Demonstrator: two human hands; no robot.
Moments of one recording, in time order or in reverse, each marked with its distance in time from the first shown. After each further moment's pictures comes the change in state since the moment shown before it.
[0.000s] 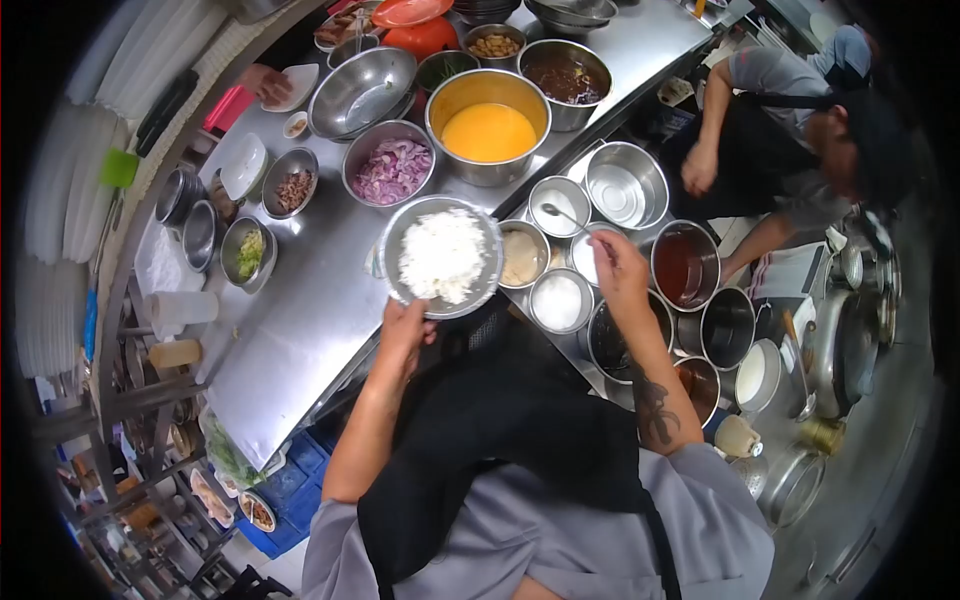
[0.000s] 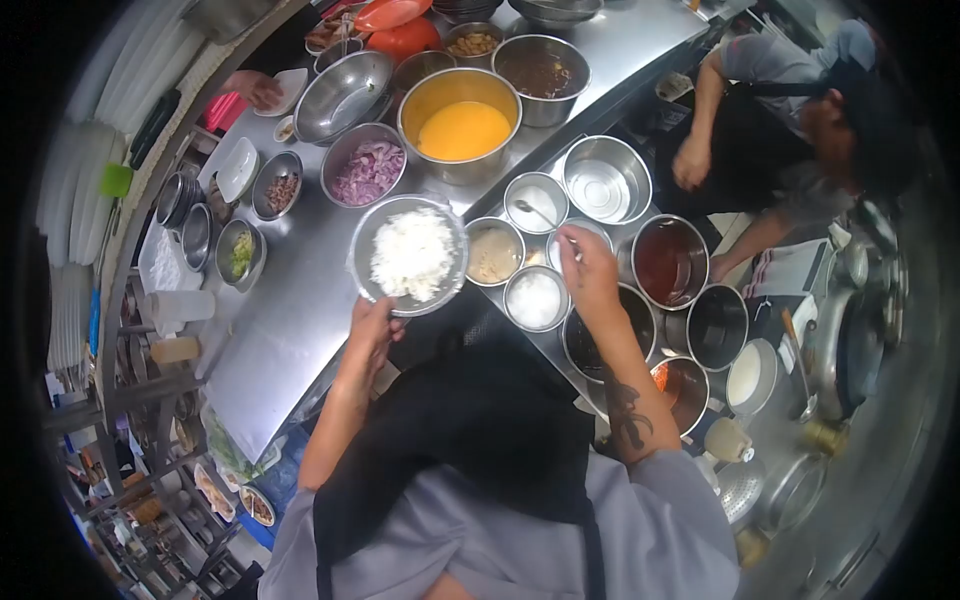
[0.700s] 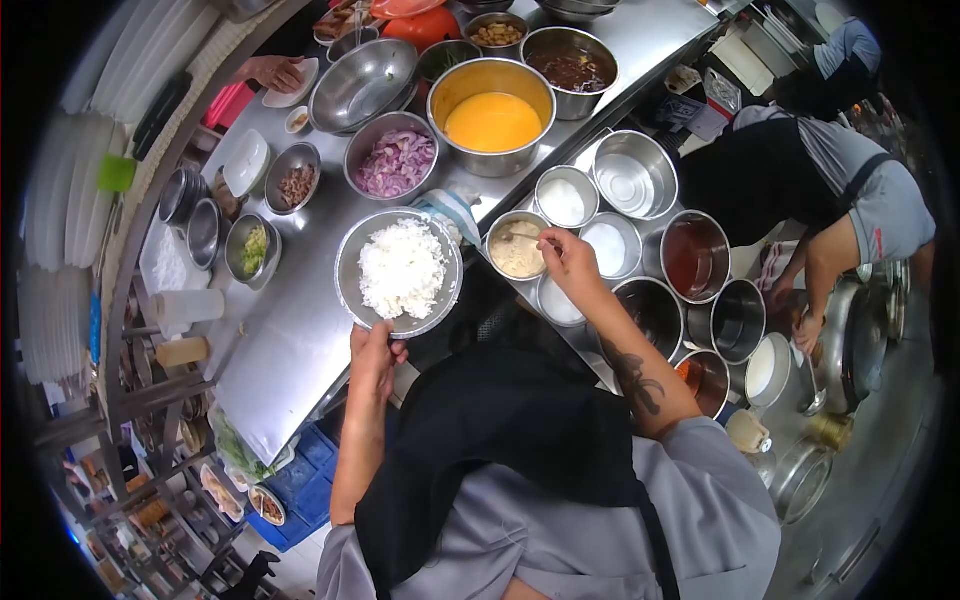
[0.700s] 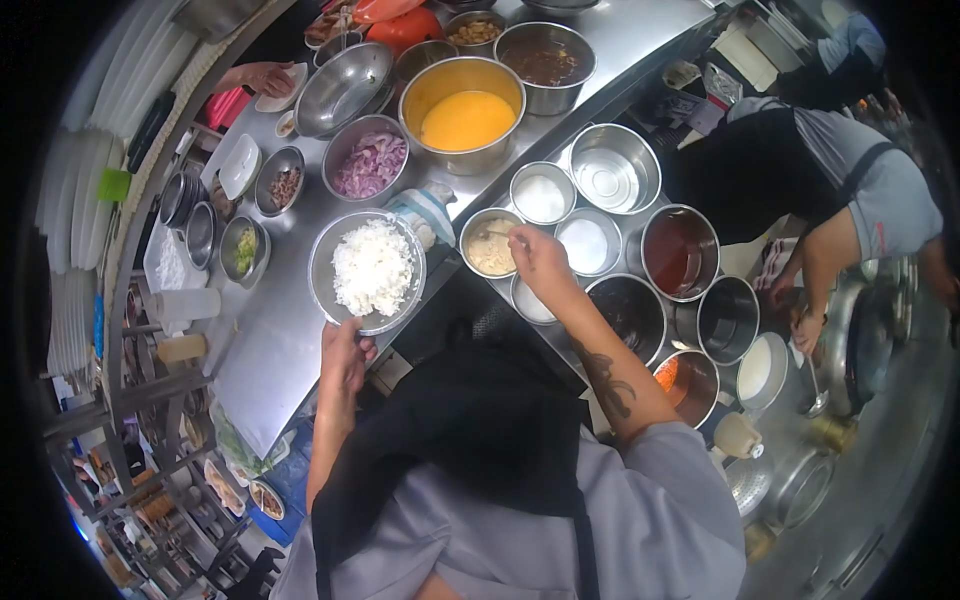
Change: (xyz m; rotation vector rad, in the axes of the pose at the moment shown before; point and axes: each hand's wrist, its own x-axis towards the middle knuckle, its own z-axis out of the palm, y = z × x) left_hand -0.037 0.011 -0.044 -0.116 0.154 0.016; right_hand -0.014 0.033 0.077 0.089 -0.289 0.109
